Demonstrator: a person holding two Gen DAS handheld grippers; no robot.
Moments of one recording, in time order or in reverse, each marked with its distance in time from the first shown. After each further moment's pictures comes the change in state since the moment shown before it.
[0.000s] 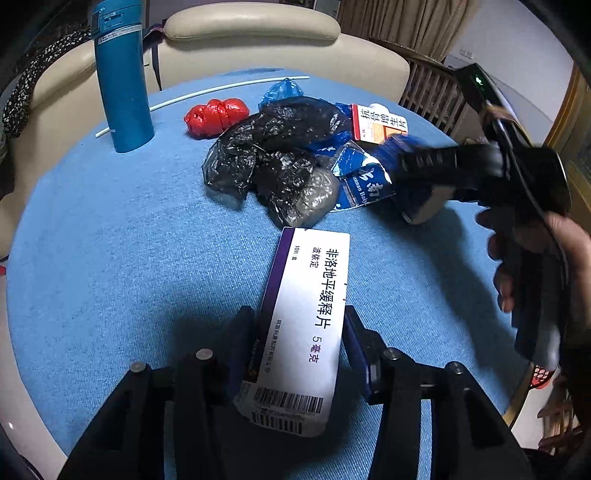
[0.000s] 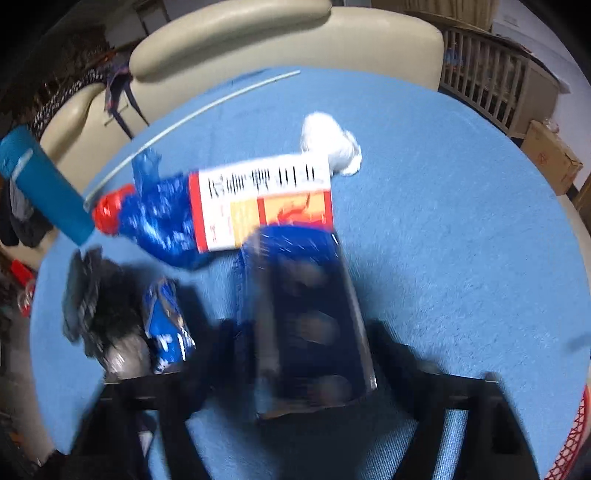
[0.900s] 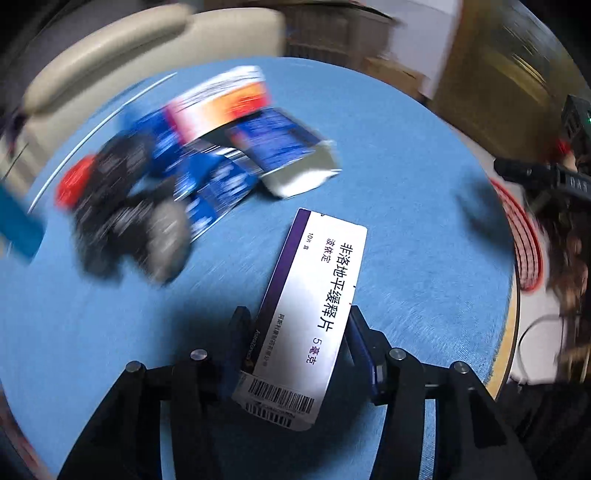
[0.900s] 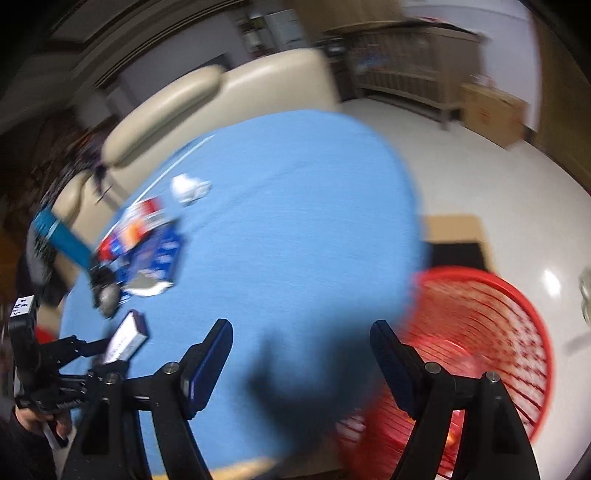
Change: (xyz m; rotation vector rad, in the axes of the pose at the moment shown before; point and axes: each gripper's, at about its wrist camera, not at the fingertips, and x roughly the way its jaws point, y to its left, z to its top) left arm 0.016 -0.057 0.018 0.386 0.144 -0.149; right arm -0.127 -0.176 -0.123 0.221 -0.160 0.086
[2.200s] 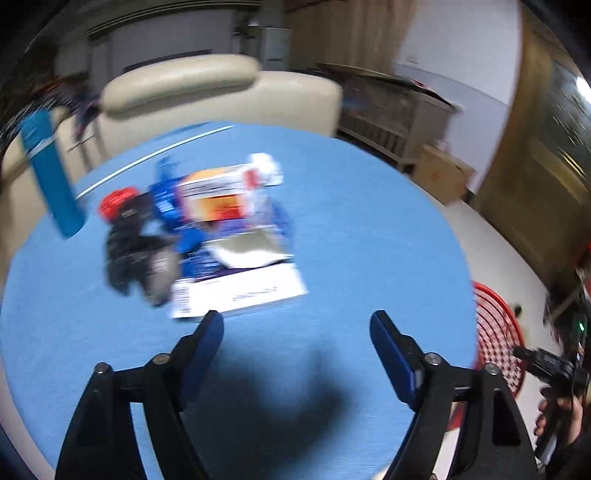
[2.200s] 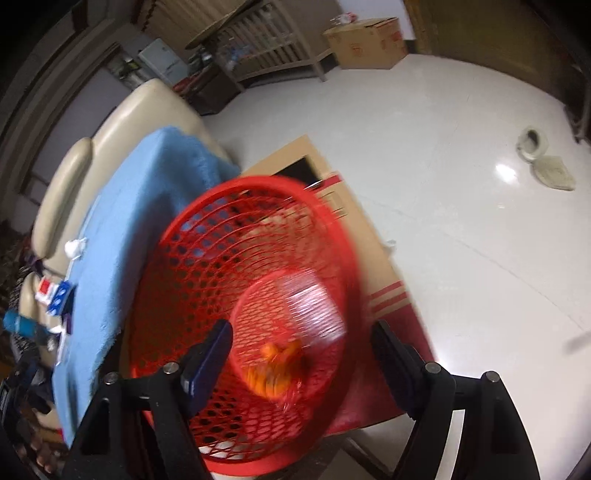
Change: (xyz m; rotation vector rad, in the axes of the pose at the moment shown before) left arm -0.032 -0.065 0.016 -0.251 -0.280 0.133; right arm -0.052 -0.230 -0.117 0.496 0.002 -0.158
